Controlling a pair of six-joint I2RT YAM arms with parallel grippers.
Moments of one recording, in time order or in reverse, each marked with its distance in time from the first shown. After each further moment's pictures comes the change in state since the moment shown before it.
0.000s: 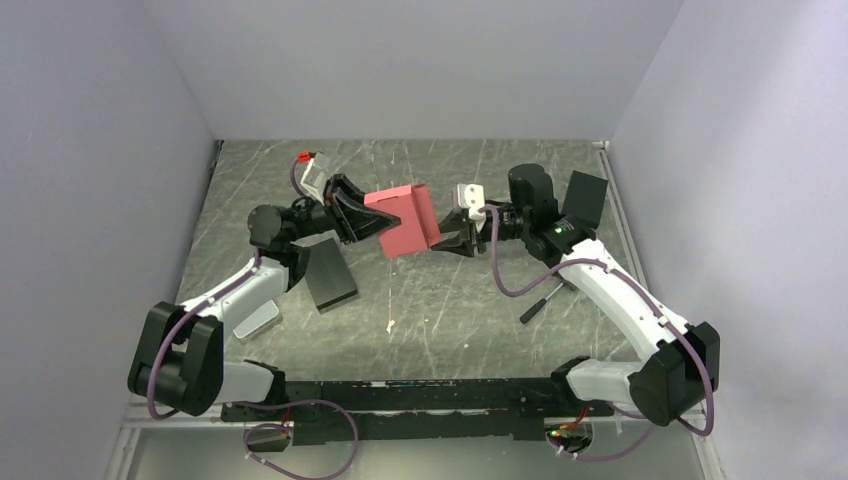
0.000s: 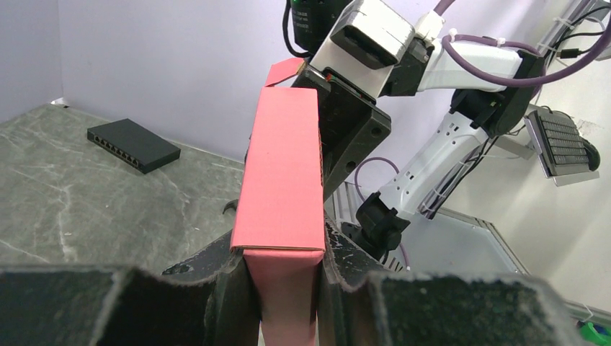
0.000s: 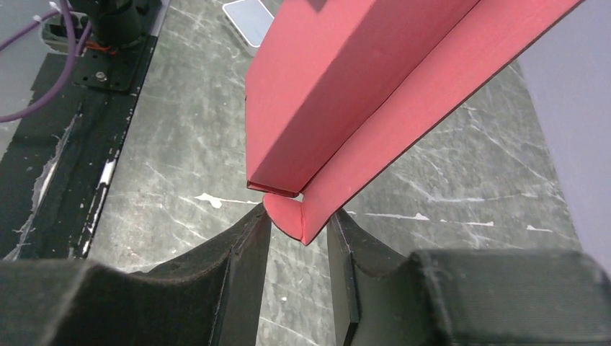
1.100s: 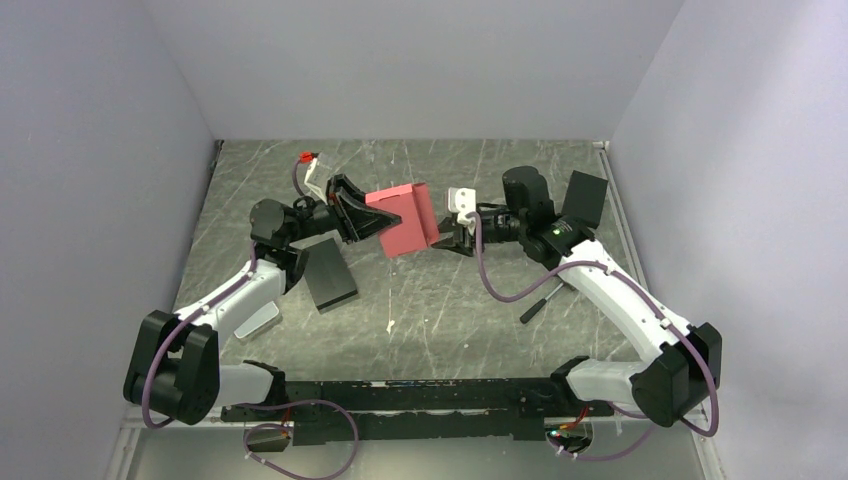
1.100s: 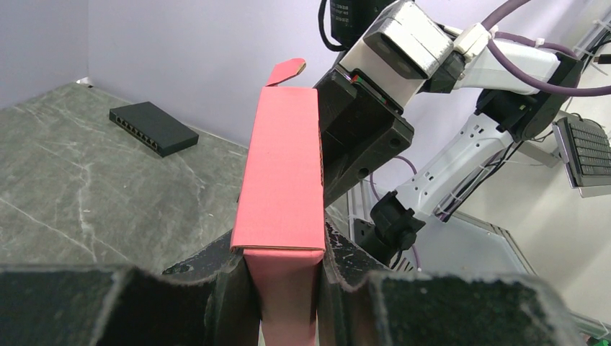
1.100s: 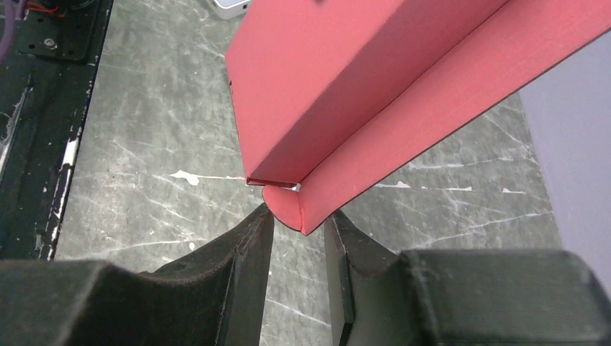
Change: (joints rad) left arm 0.000 -0.042 0.000 -0.181 -0.043 0.109; right arm 0.042 -0.006 0.018 -0.068 0.160 -0.056
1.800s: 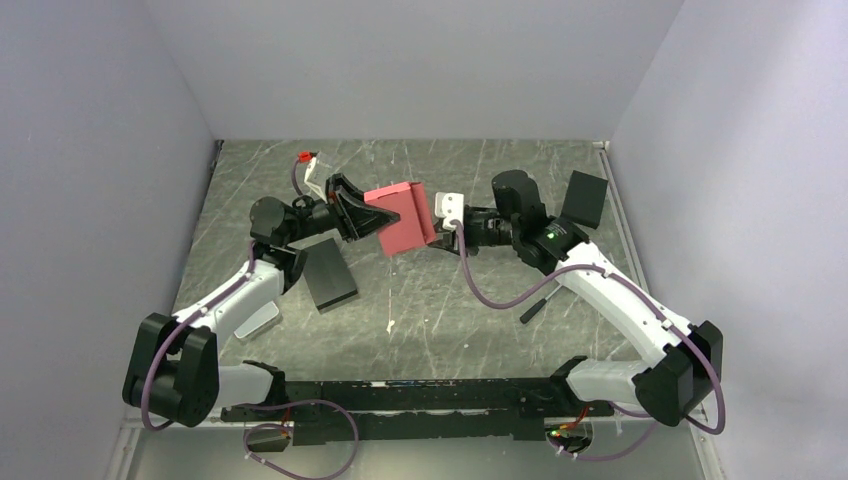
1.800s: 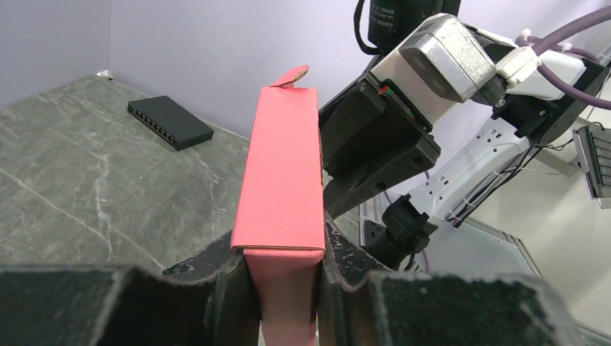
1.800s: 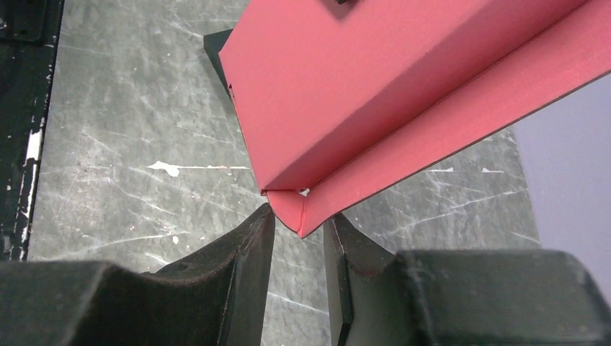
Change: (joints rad) left arm 0.005 -0.011 0.000 -0.065 -0.026 0.040; right arm 0.076 -0.002 0.016 -0.018 0.161 -0.008
